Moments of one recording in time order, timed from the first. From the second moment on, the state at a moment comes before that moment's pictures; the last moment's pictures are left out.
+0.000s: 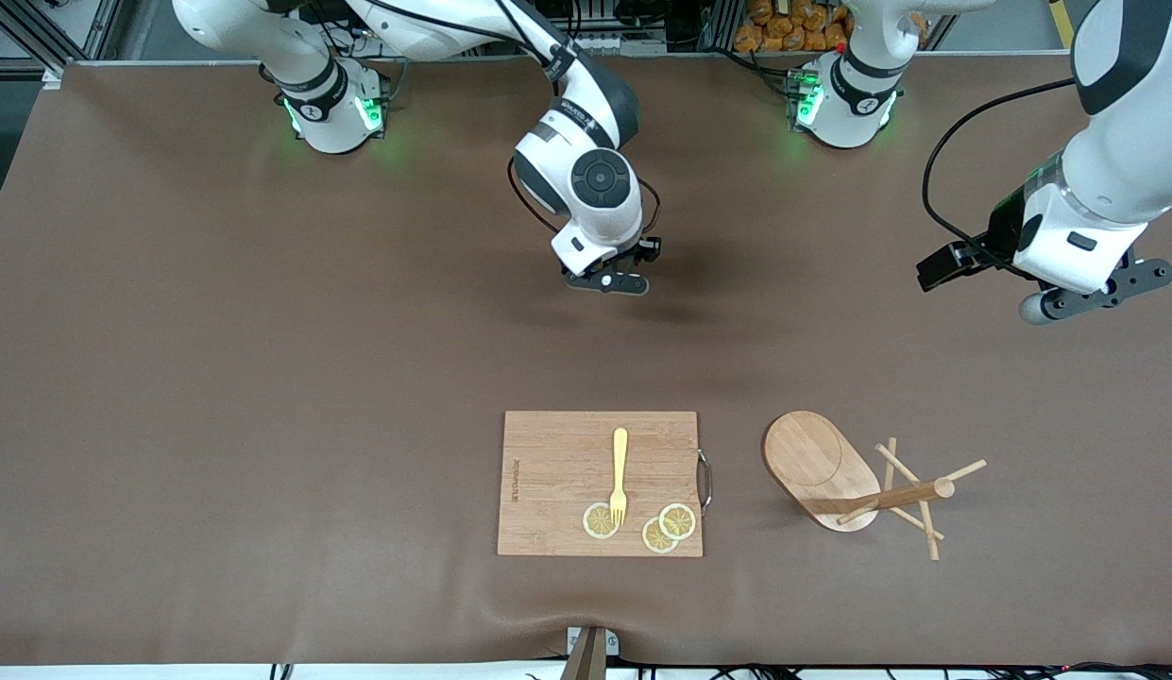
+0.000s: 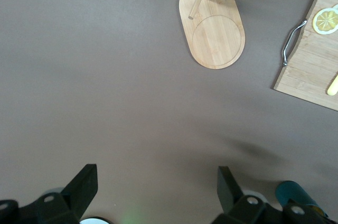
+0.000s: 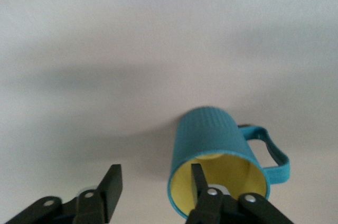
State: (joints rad) left arm -0.07 0.06 -0.10 -1.62 -0.01 1.60 -0.48; right arm 0.86 0.63 0.04 -1.52 0.25 2.12 0.94
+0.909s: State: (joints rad) left arm -0.07 0.06 -0.24 -1.61 -0.05 1.60 -0.86; right arm 0.36 0.29 0.02 -1.45 0.24 1.74 0.62
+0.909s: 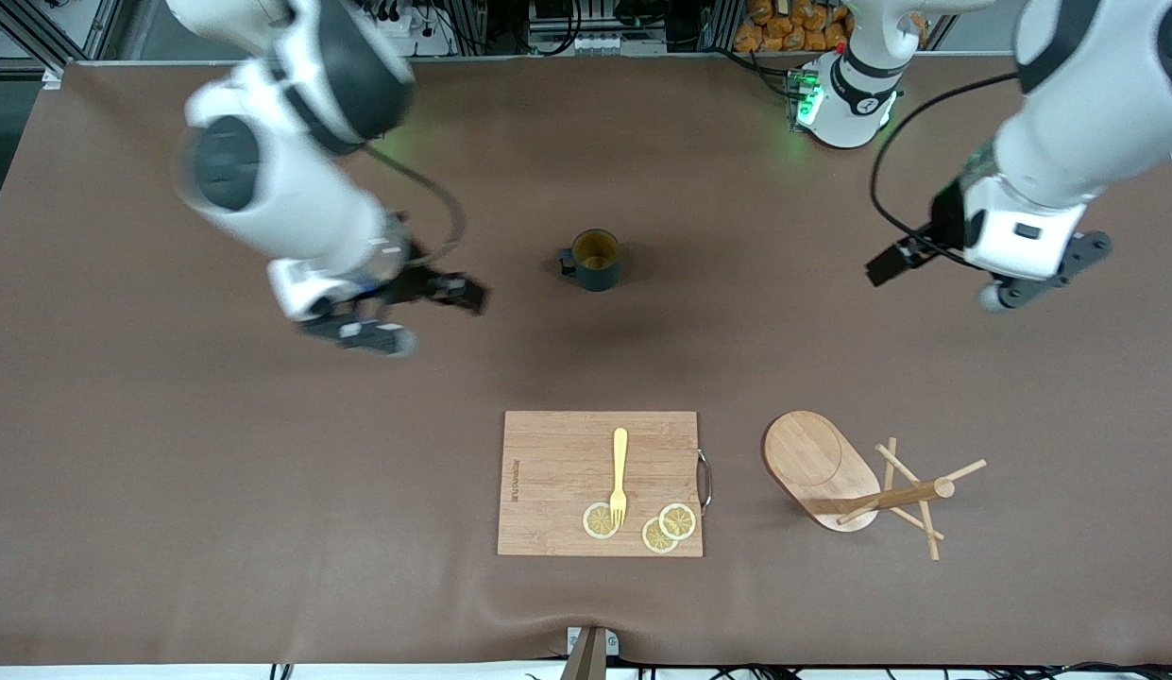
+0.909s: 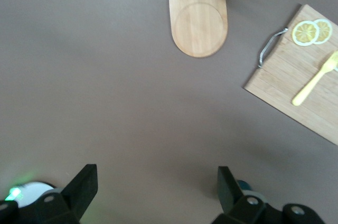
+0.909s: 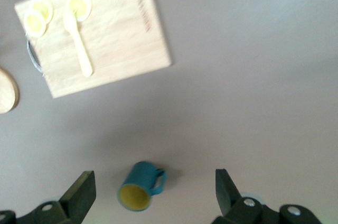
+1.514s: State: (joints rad) left arm -0.14 0.10 -0.45 -1.59 -0.05 1.60 -1.44; right arm 0.04 0.23 0.02 -1.46 0.03 1.71 0.18
